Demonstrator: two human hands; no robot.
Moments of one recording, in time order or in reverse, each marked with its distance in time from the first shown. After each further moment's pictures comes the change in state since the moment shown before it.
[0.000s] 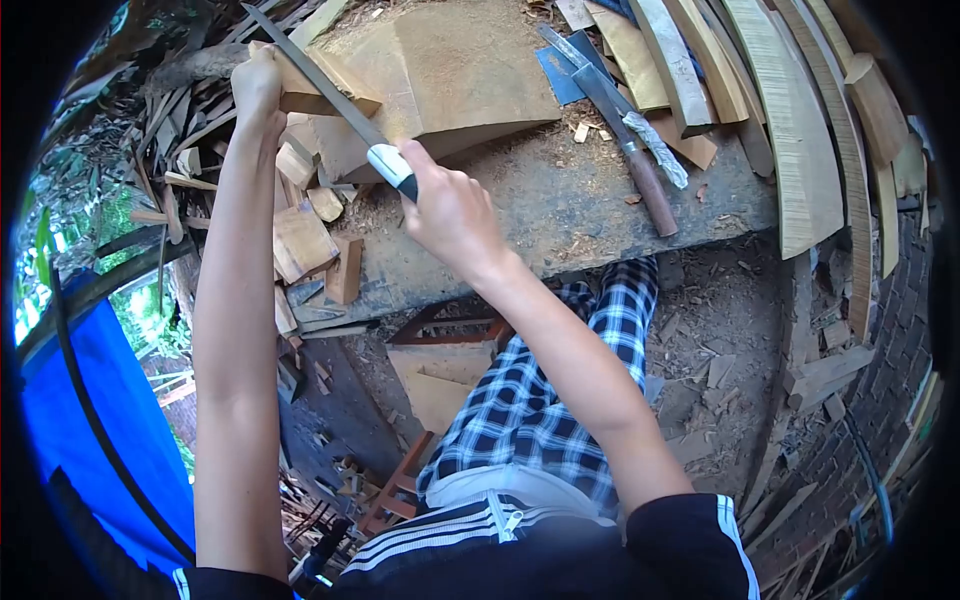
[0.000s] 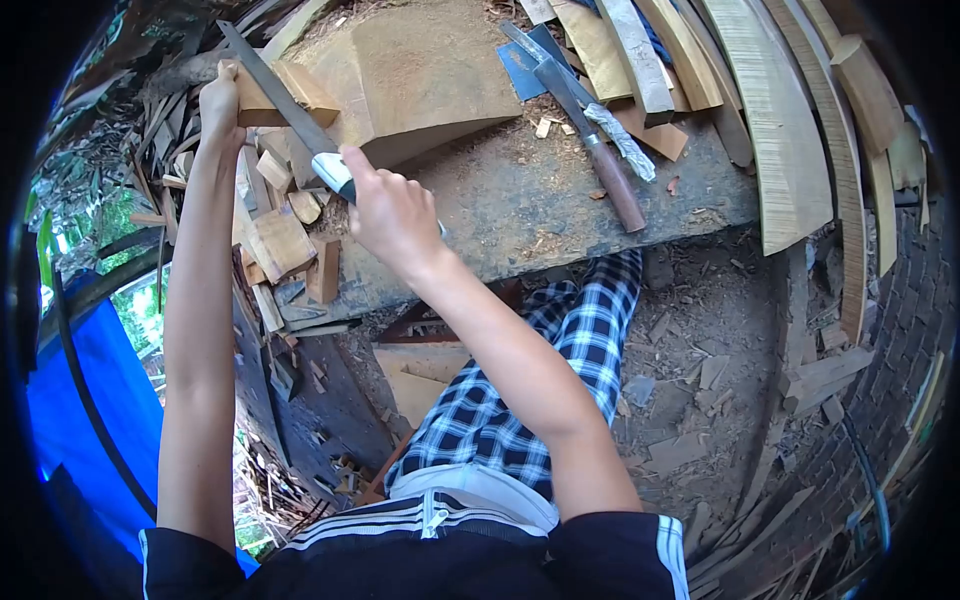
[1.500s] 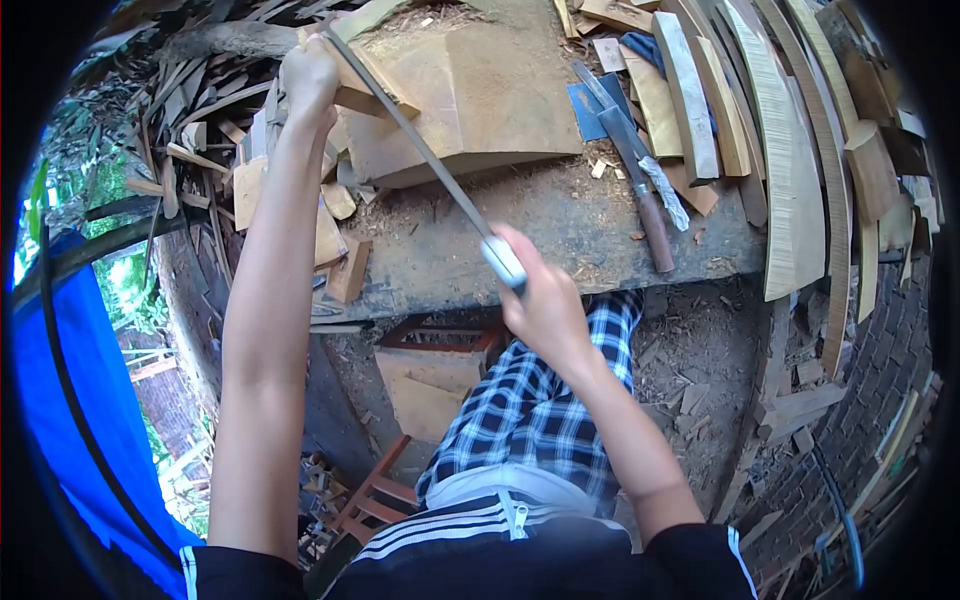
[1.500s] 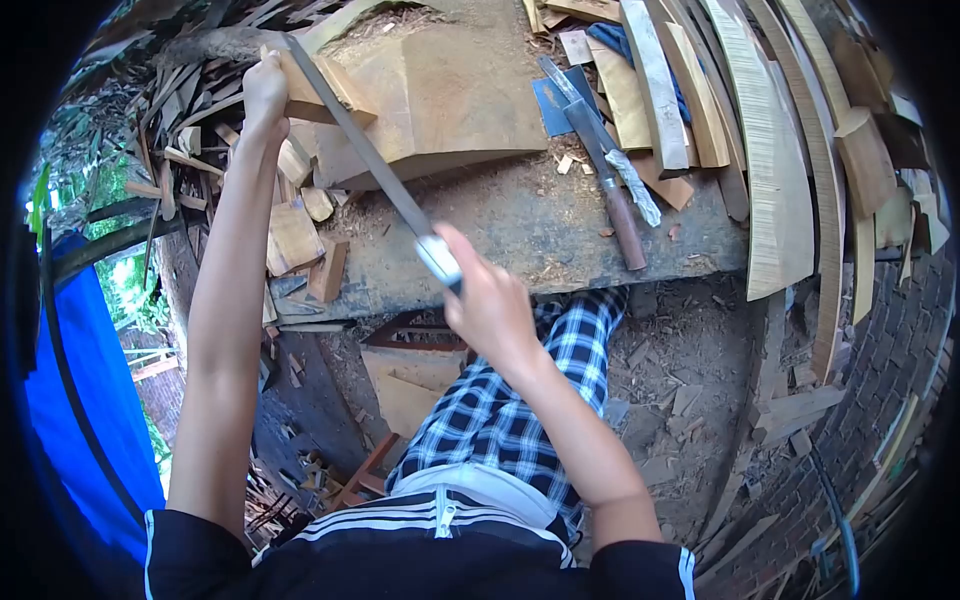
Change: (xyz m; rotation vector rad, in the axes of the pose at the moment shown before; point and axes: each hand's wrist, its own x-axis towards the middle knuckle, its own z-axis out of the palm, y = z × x) left_hand -0.010 -0.003 0.004 0.064 0.029 0.088; right_hand -0.073 0.013 -0.039 0.085 -0.026 -0.003
